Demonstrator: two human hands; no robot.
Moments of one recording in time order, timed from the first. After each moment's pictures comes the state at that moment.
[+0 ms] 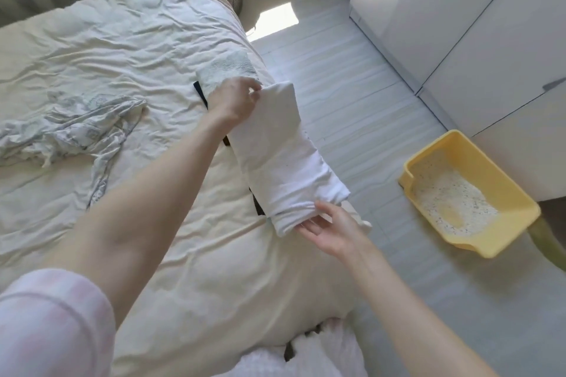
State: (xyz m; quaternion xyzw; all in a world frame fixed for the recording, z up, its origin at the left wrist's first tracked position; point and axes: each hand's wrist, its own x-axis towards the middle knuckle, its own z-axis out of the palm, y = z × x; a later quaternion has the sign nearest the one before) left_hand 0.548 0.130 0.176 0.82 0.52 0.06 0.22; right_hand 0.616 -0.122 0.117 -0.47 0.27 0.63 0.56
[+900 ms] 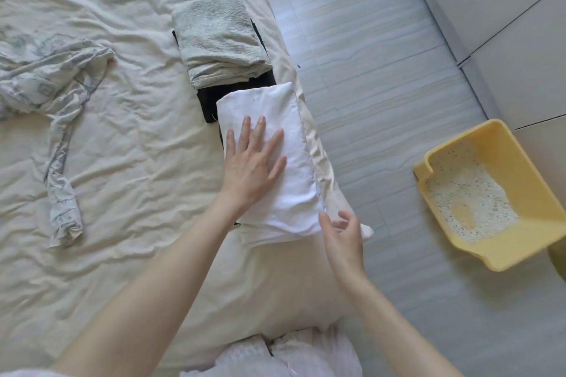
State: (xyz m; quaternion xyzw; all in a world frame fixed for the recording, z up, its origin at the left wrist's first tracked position) left_hand 0.560 0.066 0.001 0.88 0.45 -0.06 0.13; right_hand 0.665 -0.100 0.037 -0.82 -0.02 0.47 0.32
